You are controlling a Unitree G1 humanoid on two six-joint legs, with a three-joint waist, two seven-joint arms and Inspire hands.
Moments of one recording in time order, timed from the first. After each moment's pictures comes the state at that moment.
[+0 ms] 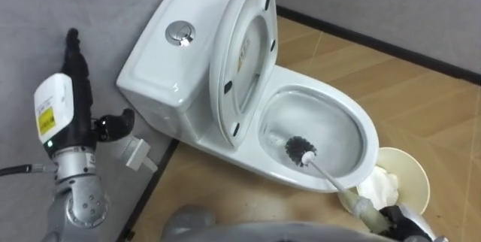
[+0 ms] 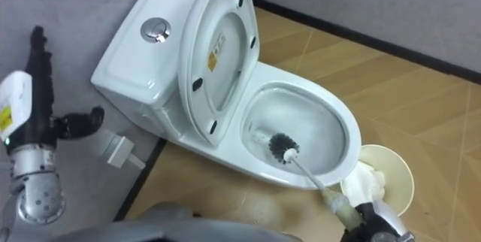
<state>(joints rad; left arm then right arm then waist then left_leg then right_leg) 0.40 0.27 0.08 -0.04 0.69 -0.19 0.48 0.17 -0.35 0.08 1.17 -0.52 -0.09 -0.18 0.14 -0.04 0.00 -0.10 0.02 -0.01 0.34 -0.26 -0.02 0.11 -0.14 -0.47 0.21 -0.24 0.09</state>
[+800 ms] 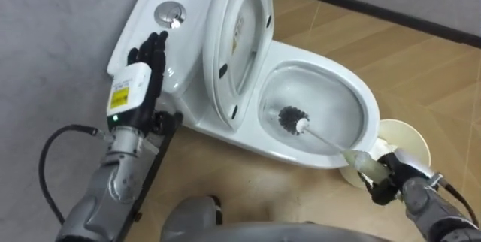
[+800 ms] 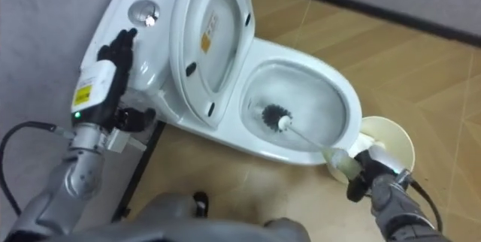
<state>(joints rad) 0.15 0.35 -0.22 0.30 0.73 -0.21 0.34 -0.16 -0.44 0.16 1.23 -0.69 -0.10 -0.17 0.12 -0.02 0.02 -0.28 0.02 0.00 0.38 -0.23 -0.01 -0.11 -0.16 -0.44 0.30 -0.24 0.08</state>
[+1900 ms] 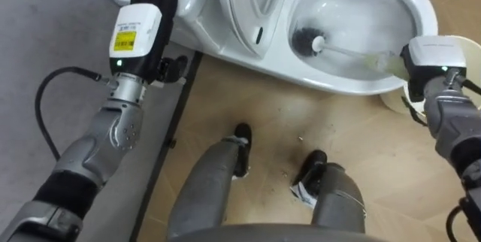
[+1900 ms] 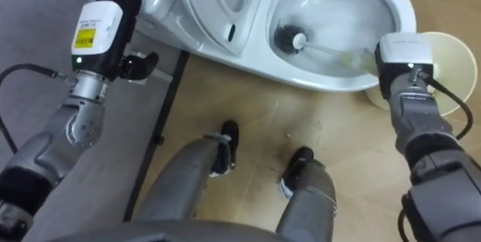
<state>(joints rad) -0.11 0.47 -0.36 0.39 0.70 -0.24 0.50 -0.38 -0.59 0.46 1.00 -0.94 0.10 -0.35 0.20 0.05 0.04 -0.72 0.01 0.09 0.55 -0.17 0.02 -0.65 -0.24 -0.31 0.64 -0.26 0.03</state>
